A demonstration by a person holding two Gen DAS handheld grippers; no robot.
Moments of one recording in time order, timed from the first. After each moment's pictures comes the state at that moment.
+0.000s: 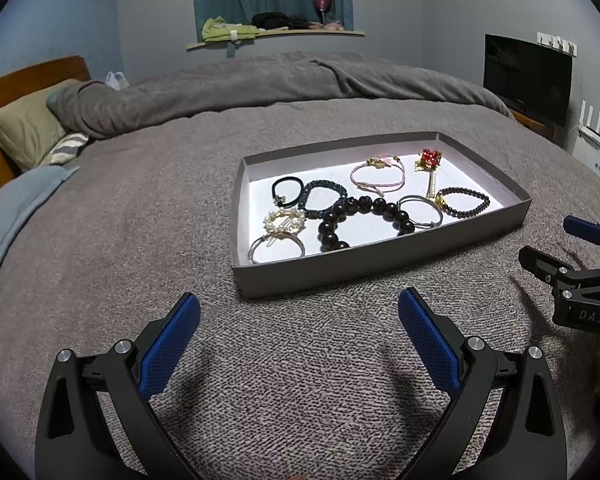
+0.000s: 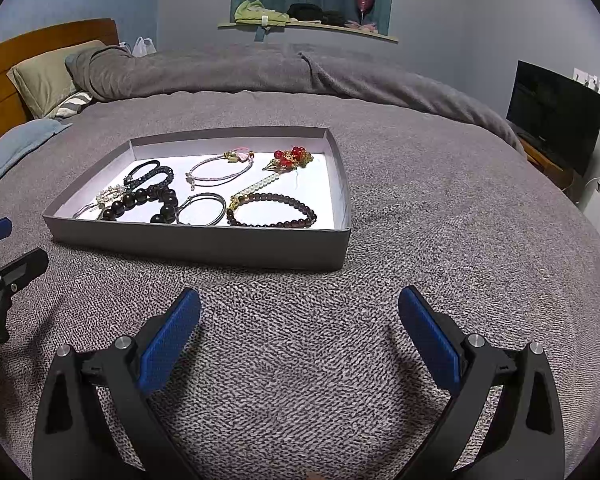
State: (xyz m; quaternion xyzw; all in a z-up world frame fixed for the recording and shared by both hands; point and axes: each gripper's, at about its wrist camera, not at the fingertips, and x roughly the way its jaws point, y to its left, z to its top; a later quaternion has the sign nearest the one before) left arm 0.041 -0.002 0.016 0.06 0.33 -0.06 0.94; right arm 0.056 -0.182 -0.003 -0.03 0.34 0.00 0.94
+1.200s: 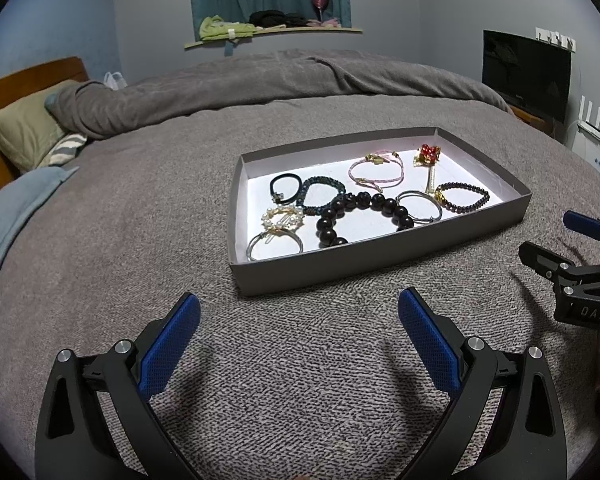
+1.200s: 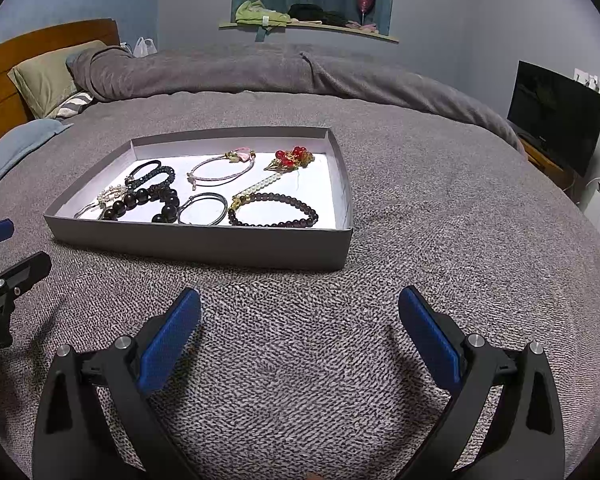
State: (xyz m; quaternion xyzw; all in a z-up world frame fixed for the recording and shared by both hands) left arm 0.040 -0.003 0.014 0.06 0.33 -0.07 0.94; right arm 0.056 -0.181 -0.002 -0.03 0.34 0.00 0.94
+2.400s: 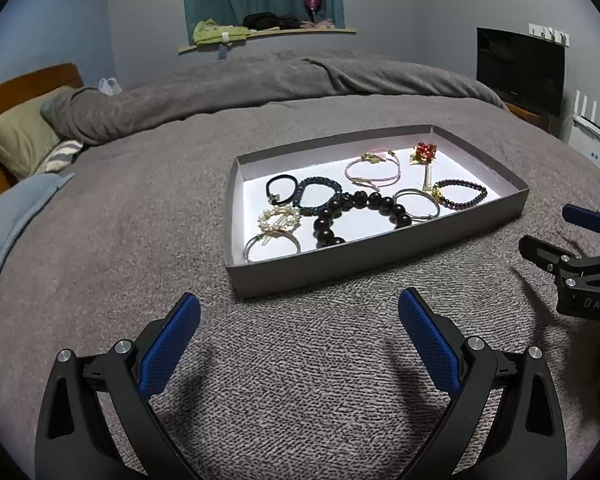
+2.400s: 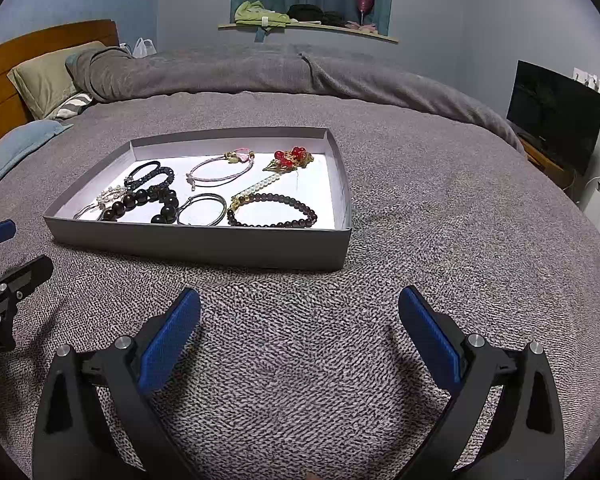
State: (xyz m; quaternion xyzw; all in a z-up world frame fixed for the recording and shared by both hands) left arm 0.042 -0.001 0.011 0.07 0.33 -0.08 0.94; right arm 0.056 -0.181 -0.002 -0.03 0.34 0.00 0.94
